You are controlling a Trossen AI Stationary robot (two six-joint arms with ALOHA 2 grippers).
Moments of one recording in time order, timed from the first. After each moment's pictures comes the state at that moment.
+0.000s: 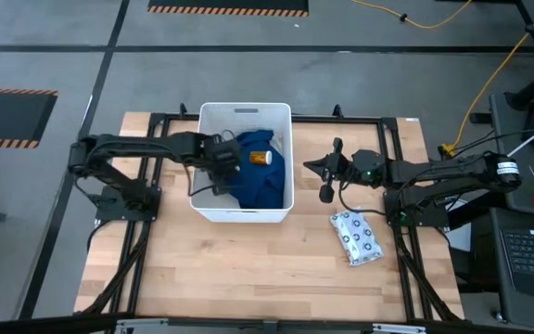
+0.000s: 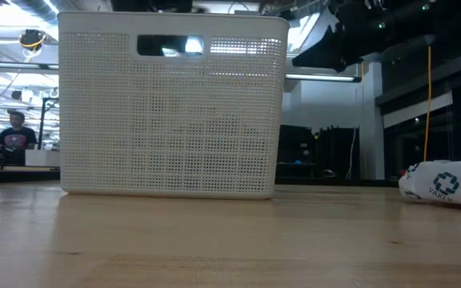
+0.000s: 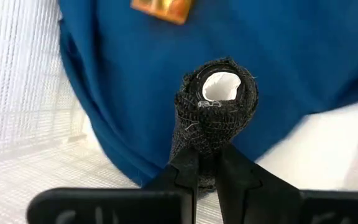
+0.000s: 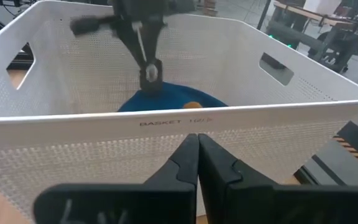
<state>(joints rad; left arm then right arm) 0.17 1.45 1.19 -0.98 -0.24 -0.04 -0.08 1.06 0.56 0.26 0.23 -0.09</state>
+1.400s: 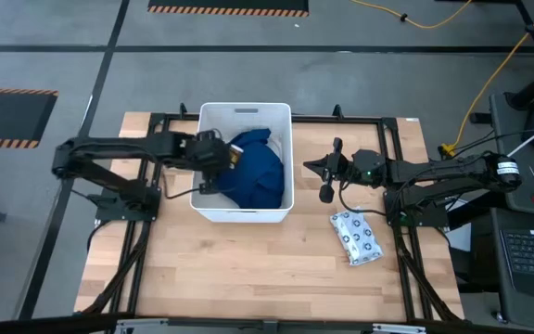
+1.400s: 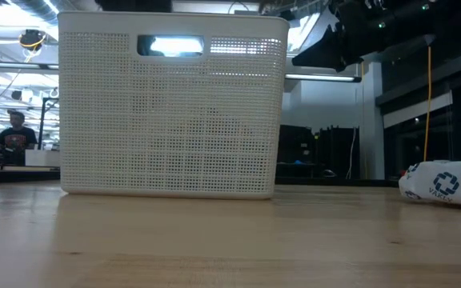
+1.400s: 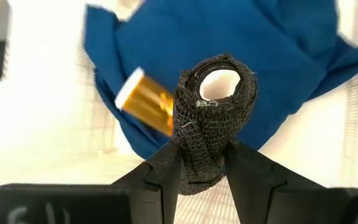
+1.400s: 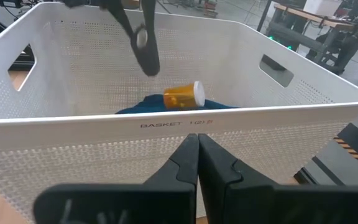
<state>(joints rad) 0.12 1.28 1.19 -1.01 -0.30 0.10 -0.08 1.06 0.56 0.26 0.23 -0.09</state>
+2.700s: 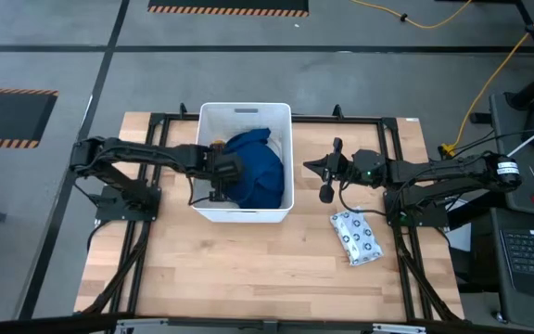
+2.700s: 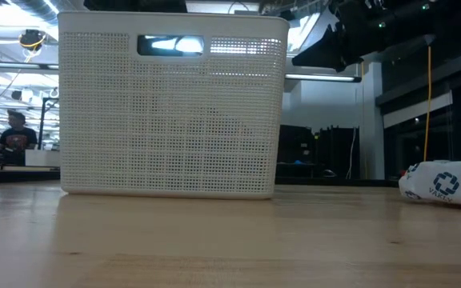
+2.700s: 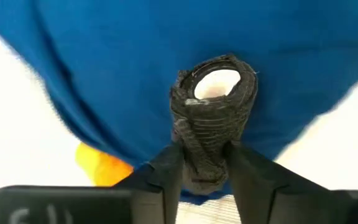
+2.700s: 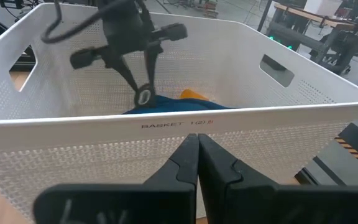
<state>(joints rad) 0.12 1.46 1.04 -0.82 -0.31 0.14 -0.08 1.06 0.56 0.26 0.23 -0.09</state>
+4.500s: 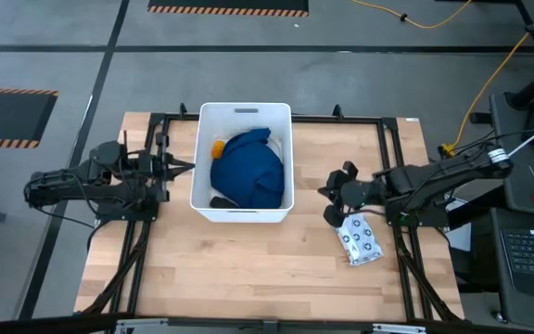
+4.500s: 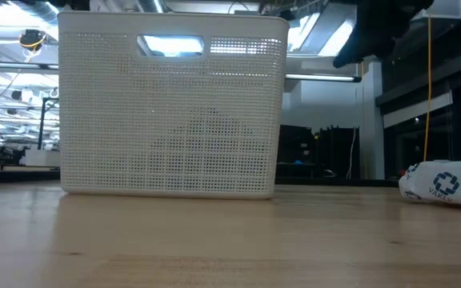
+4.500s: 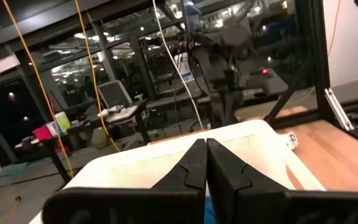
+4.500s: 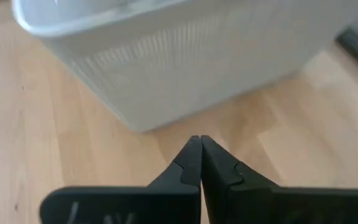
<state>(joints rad) 0.13 0.28 0.49 -0.13 0.04 0.27 0.26 1.14 0.91 -0.61 0.45 0.51</state>
